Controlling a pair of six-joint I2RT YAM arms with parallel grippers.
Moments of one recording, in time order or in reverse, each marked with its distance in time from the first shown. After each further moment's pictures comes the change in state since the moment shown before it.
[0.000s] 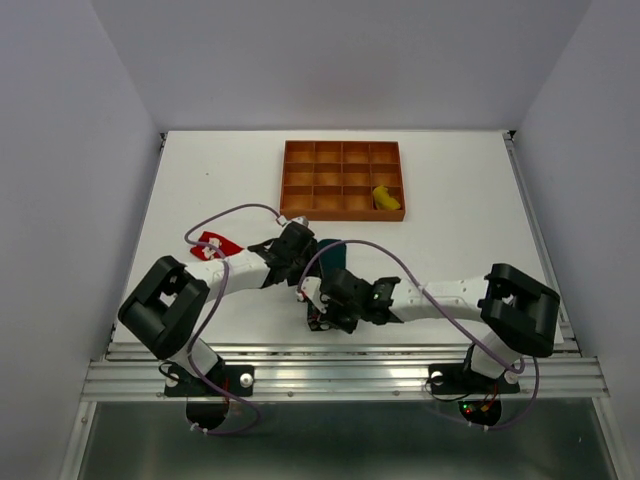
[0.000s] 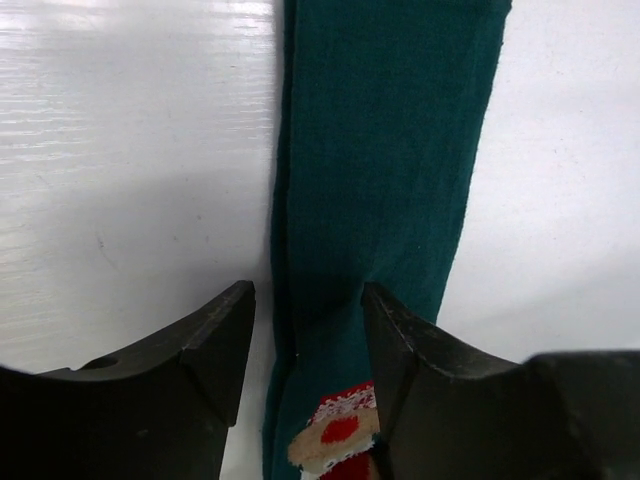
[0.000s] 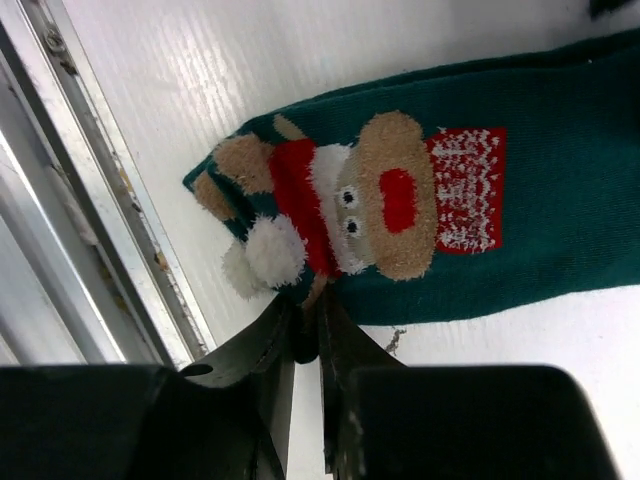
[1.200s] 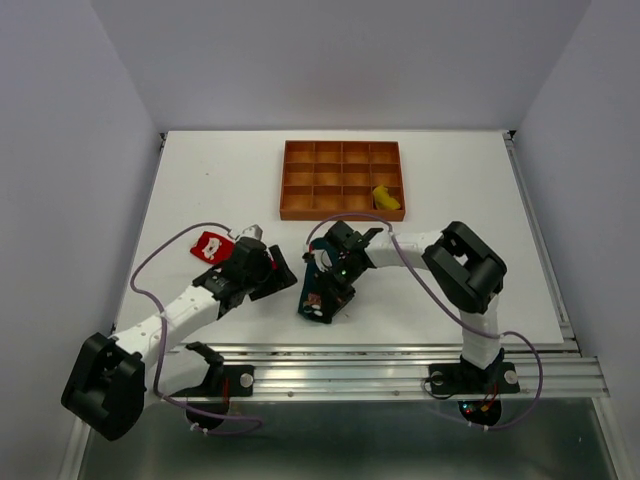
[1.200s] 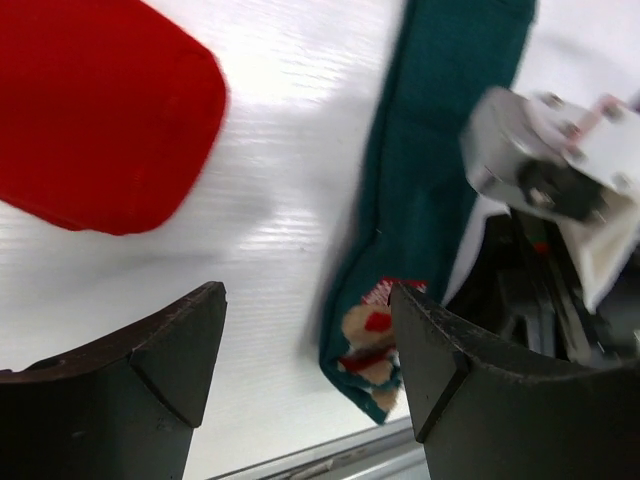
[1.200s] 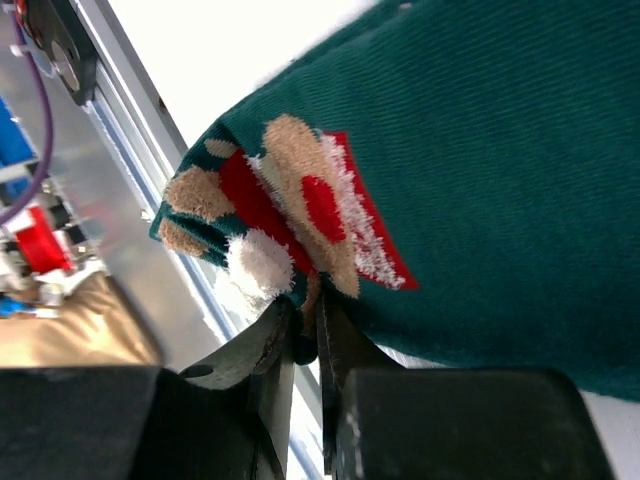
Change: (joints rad) left arm 0.163 -0.481 -0.251 -0.141 -0.004 -0.024; right arm -0.356 0.374 0.327 -0.258 -0.774 0.243
